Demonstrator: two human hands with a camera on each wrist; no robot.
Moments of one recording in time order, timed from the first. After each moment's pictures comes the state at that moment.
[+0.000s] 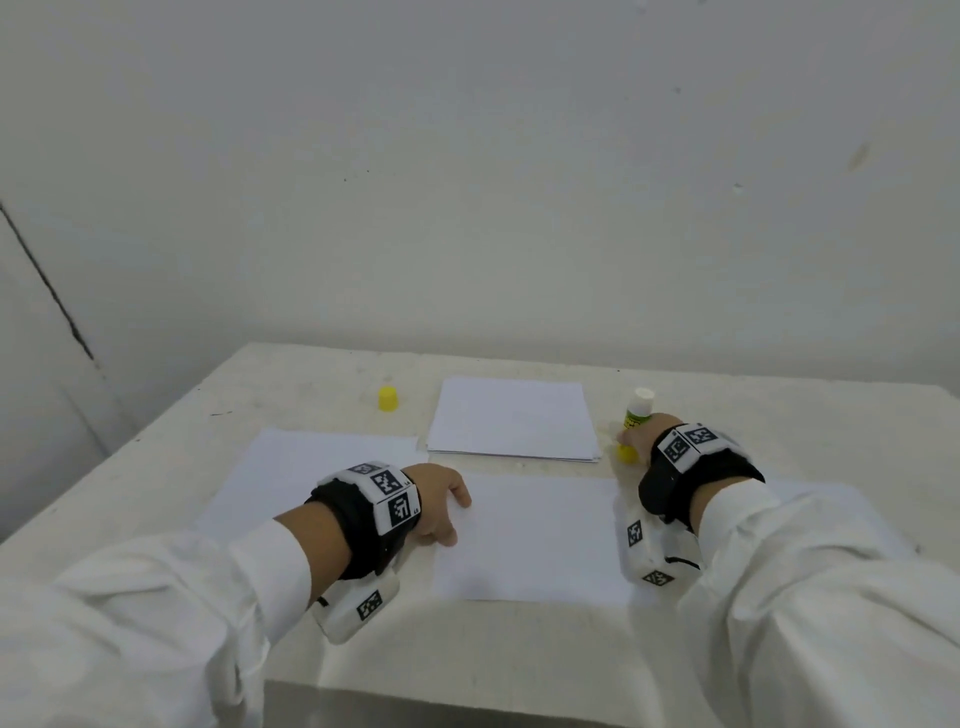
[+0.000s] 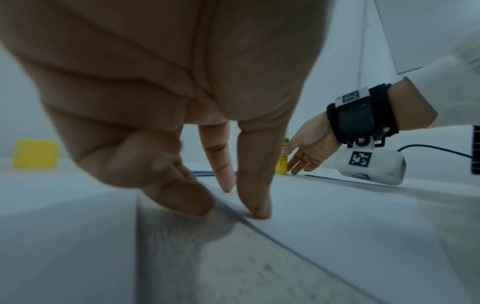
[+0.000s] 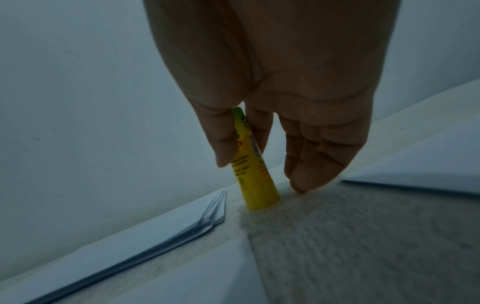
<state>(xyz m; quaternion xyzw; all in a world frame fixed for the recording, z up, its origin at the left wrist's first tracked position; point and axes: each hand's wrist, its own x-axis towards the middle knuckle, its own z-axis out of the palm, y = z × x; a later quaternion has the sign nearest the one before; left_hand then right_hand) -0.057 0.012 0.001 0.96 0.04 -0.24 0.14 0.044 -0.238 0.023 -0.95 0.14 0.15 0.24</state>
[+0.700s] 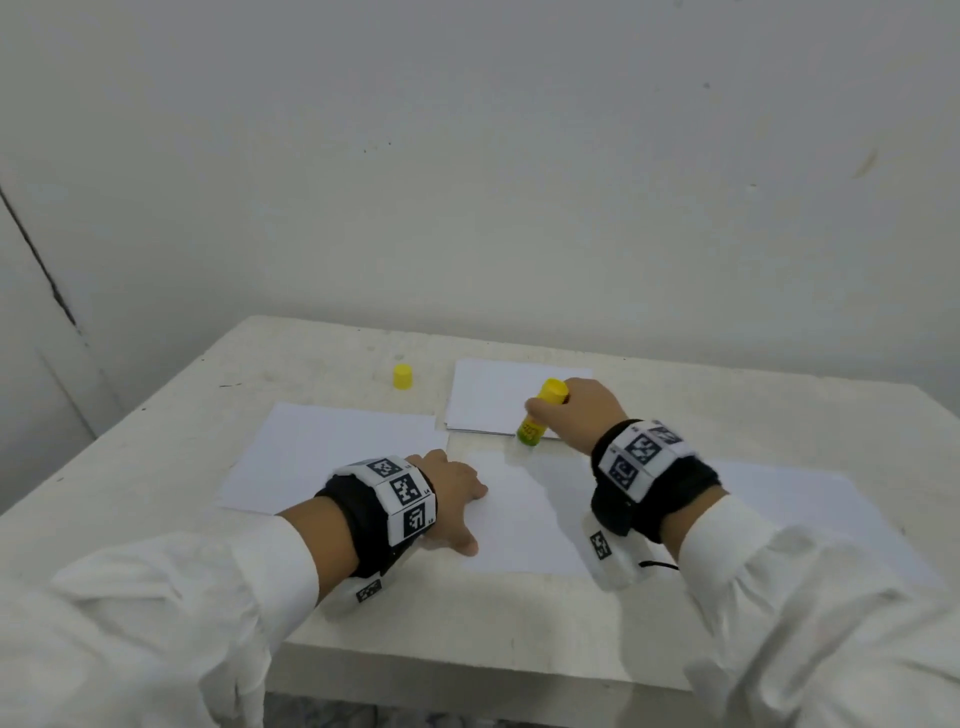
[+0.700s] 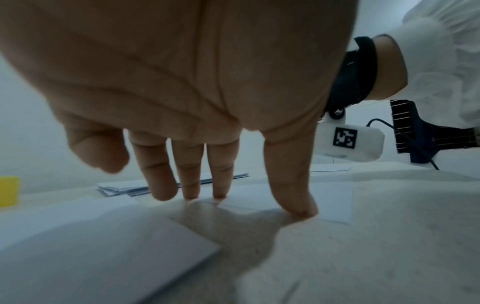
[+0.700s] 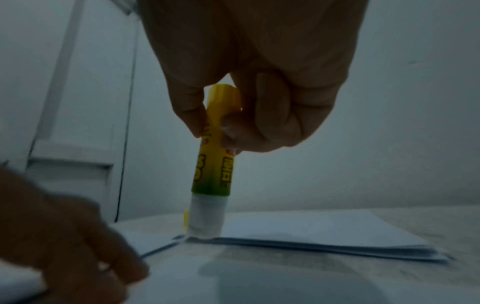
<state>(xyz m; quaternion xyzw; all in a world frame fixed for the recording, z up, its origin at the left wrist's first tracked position) -0.080 0.027 -0.004 0.96 -0.12 -0.23 -0.07 -0.024 -0.138 0.048 -0.94 -0.05 0.06 0.34</state>
